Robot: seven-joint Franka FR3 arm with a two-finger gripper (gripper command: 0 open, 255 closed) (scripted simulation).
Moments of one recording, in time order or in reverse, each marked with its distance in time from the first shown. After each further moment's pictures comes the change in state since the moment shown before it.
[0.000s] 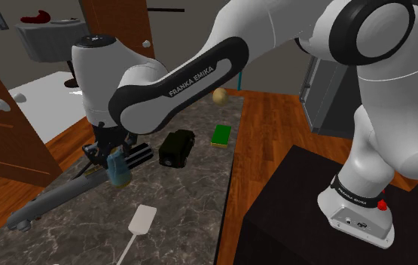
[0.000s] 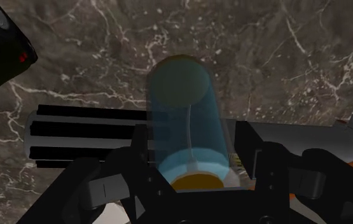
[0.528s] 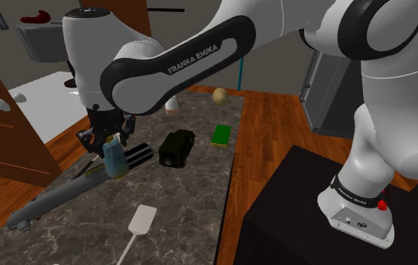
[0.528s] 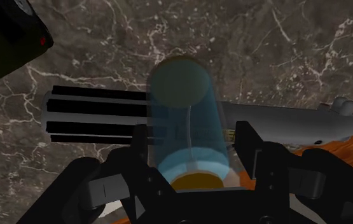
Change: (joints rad) arm -0.006 -0.040 0.008 0.045 0.018 -0.083 -0.022
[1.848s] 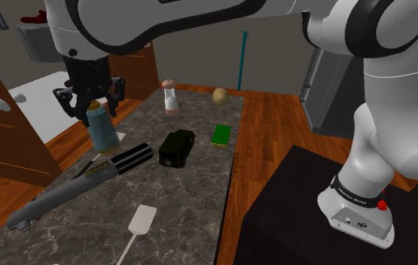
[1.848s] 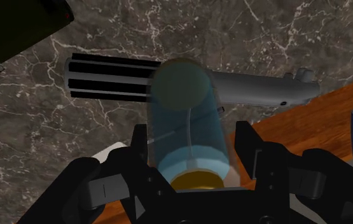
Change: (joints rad) arm 0.012 -0.021 0.011 0.236 0.023 -0.254 -0.038
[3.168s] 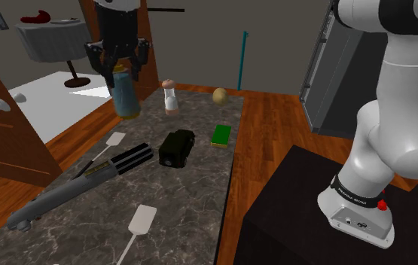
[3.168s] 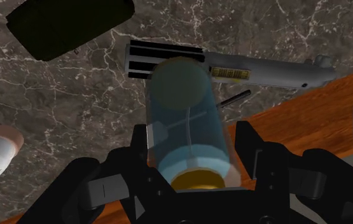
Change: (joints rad) arm -0.100 -0.193 -0.016 -0.097 0.070 -0.079 -0.128
